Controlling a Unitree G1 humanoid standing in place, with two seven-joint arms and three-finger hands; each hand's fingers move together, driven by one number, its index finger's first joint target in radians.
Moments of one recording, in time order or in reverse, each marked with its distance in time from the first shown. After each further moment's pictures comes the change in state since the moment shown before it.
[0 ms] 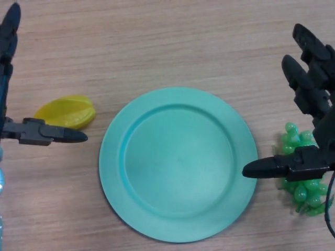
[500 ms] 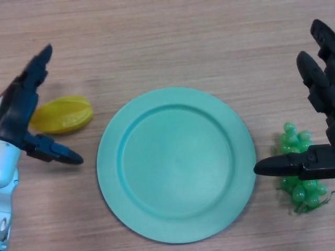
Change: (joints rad) left arm -0.082 0.009 -0.080 0.271 0.210 0.007 -0.048; right arm 0.008 -0.003 -0.041 -0.034 0.014 0.019 0.000
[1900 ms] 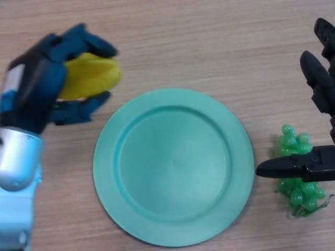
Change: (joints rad) left arm 0.080 -0.117 -0.107 -0.568 0.154 0.037 -0.072; right arm -0.005 -0.003 -0.011 -0.074 0.002 0.080 0.001
